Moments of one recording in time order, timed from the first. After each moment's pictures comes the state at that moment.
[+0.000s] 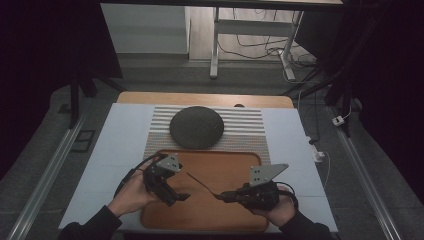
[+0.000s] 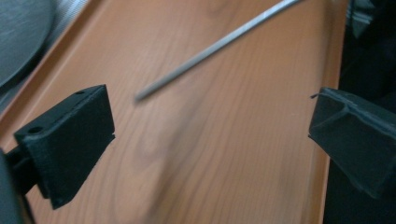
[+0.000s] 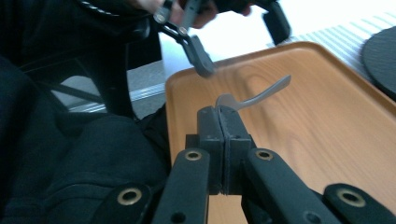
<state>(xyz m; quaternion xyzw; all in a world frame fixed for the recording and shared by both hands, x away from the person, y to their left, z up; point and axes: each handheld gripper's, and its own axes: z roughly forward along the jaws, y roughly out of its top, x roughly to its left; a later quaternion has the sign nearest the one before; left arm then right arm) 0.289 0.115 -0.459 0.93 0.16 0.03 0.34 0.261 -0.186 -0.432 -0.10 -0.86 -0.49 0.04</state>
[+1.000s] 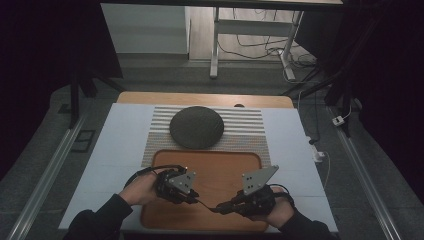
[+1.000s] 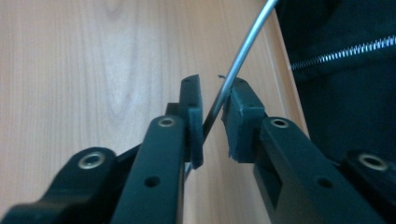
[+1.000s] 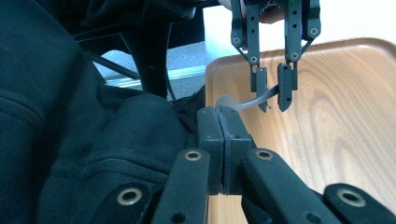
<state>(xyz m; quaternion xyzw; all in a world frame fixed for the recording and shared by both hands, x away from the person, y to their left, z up) 0.281 0.089 -0.467 0.95 -0.08 0.01 0.29 0.256 -0.176 -0.434 -0.02 -0.88 -0.47 0.10</state>
